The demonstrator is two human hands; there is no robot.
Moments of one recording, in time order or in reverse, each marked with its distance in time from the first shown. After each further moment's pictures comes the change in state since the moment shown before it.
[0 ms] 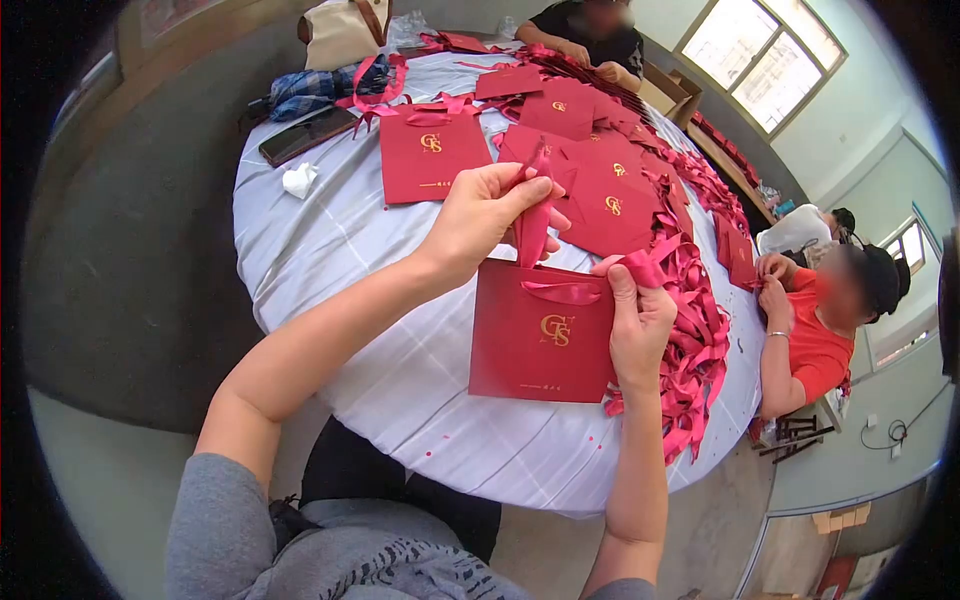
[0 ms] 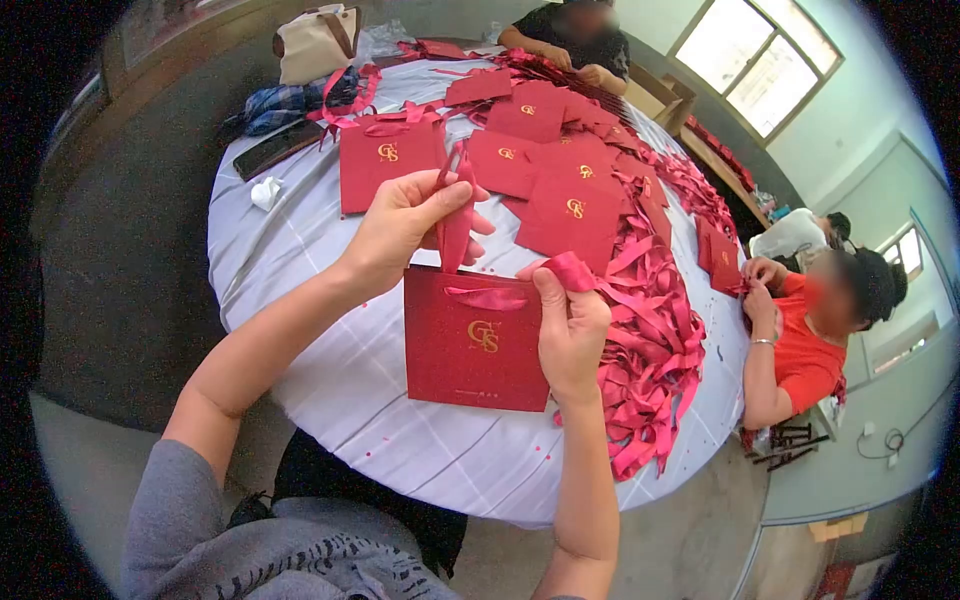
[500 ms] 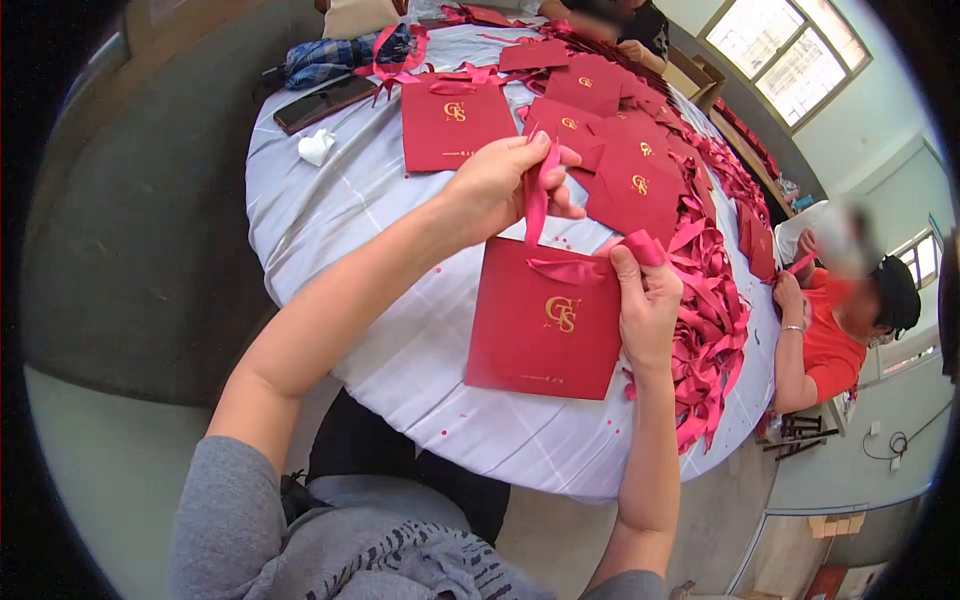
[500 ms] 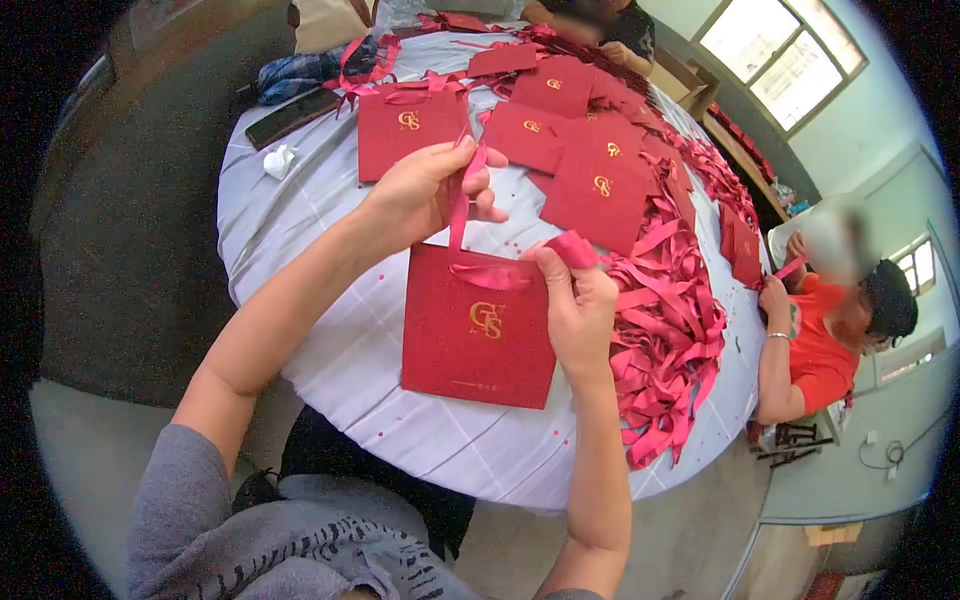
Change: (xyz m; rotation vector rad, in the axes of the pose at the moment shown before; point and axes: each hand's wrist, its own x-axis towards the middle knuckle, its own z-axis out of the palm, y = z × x) left_hand 0.023 -0.023 -0.030 -0.430 -0.243 -0.083; right_hand -0.005 0.010 0.009 0.067 -0.120 0.147
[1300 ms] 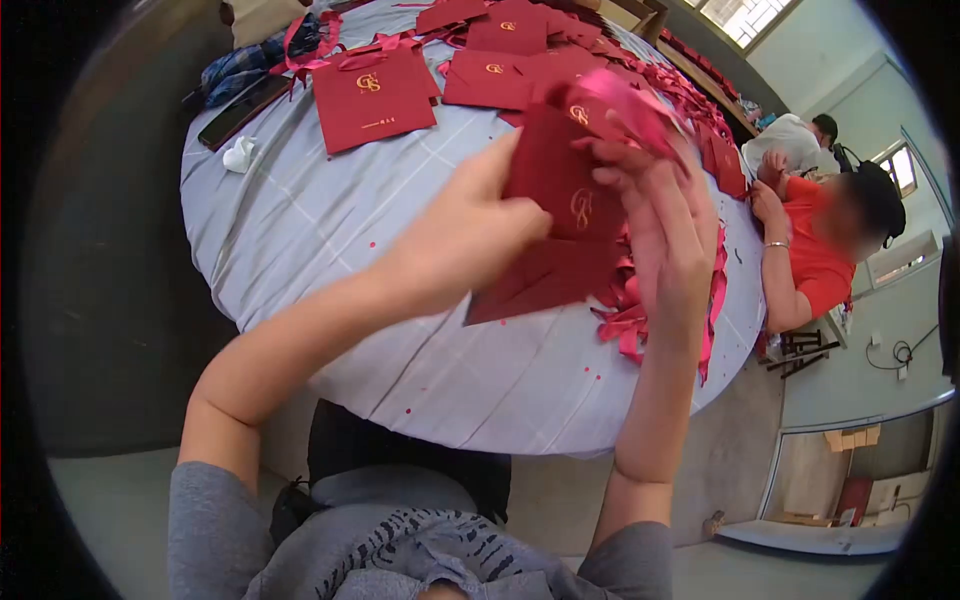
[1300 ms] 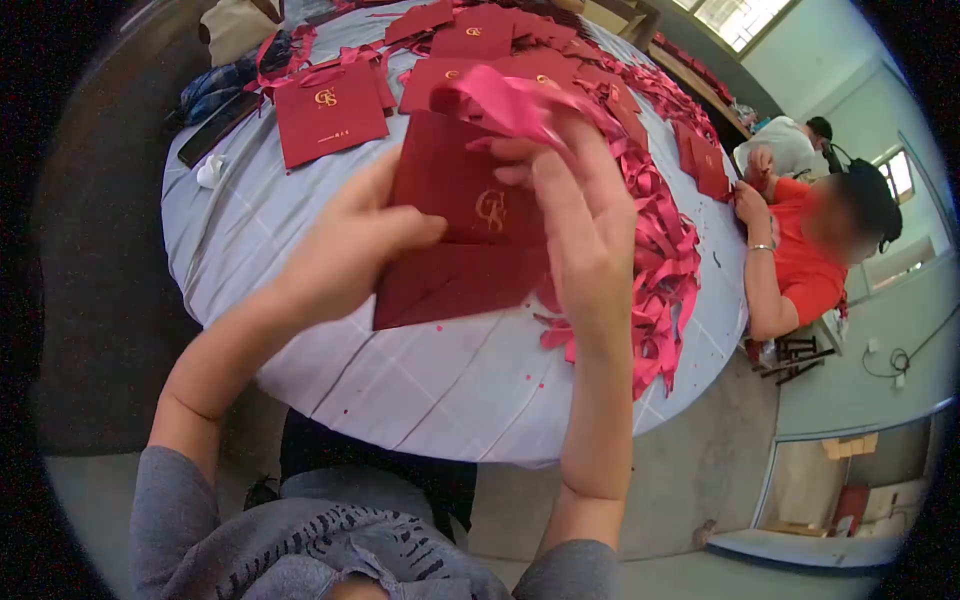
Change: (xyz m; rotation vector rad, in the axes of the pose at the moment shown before) left_hand -0.050 -0.018 0.093 0.484 0.054 -0.021; right_hand 0.001 -0.044 -0.030 0.442 0.065 -0.064
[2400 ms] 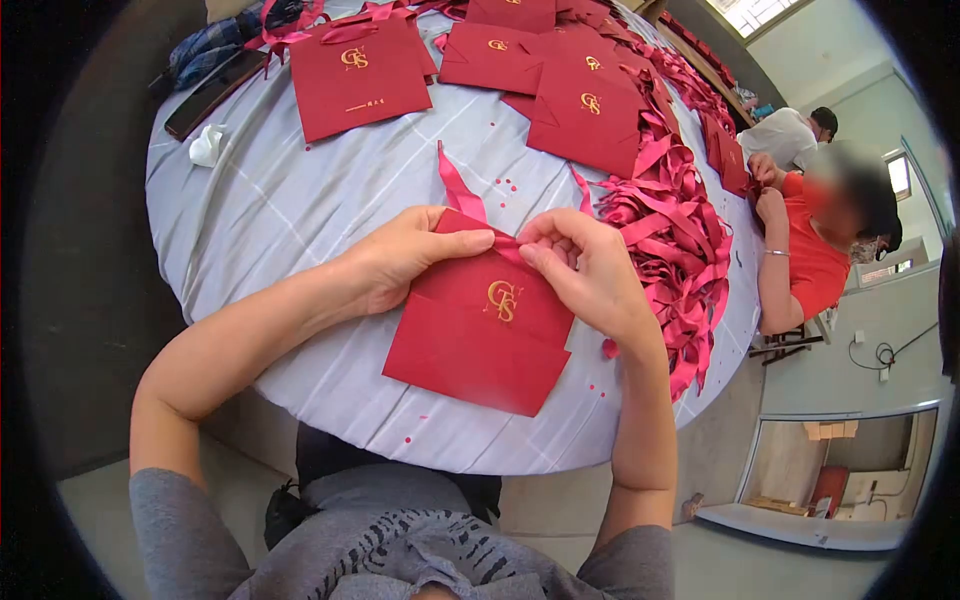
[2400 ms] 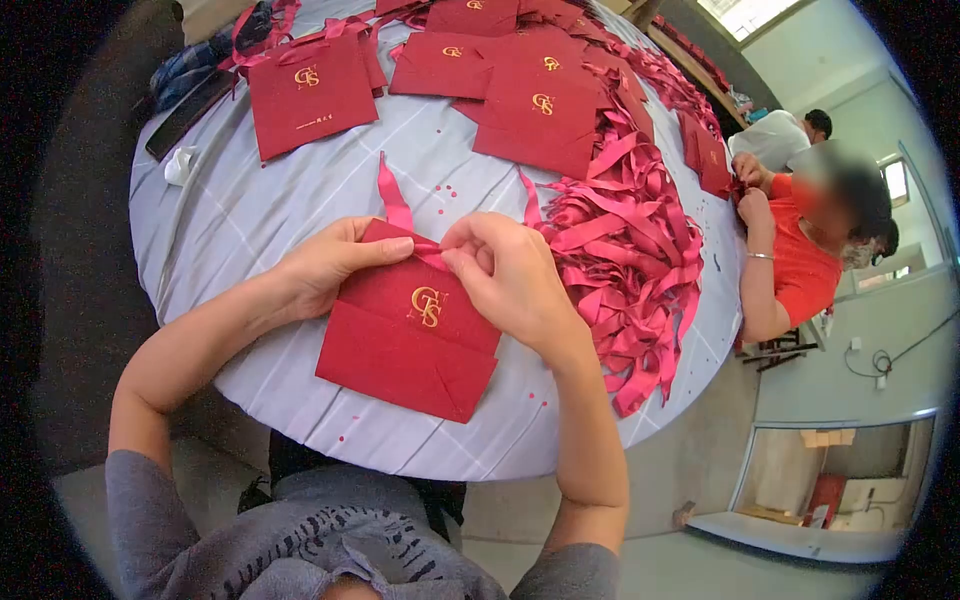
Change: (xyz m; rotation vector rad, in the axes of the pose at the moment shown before) left_hand 0.003 -0.068 -0.072 -0.345 0.040 -0.642; right_hand -0.010 0.063 -0.004 -0.759 -0.325 0.326
